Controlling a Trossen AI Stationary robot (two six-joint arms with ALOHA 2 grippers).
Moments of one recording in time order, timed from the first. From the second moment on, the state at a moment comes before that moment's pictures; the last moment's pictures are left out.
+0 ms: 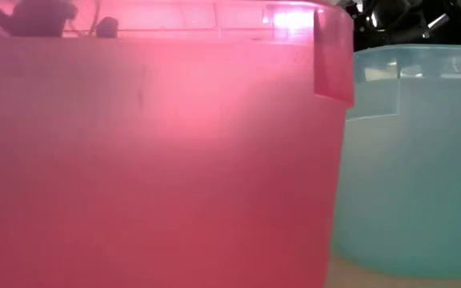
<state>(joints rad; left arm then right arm) 0.07 0.97 0.23 0.61 -0.26 -0.74 0.06 1.30 0.44 0.70 0.27 -0.60</state>
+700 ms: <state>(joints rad) 0.00 1.65 0.85 0.61 -0.10 -0.48 0.12 1.40 0.49 0.72 0.53 -0.77</state>
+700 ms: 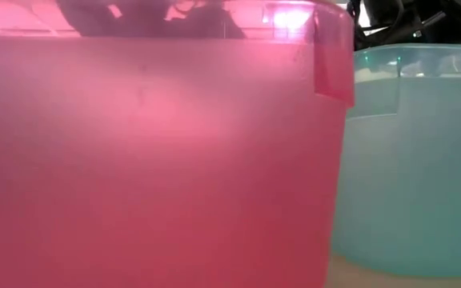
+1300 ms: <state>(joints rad) 0.02 1.73 0.92 0.61 -0.15 -0.50 0.13 1.40 0.49 0.75 0.53 -0.78</state>
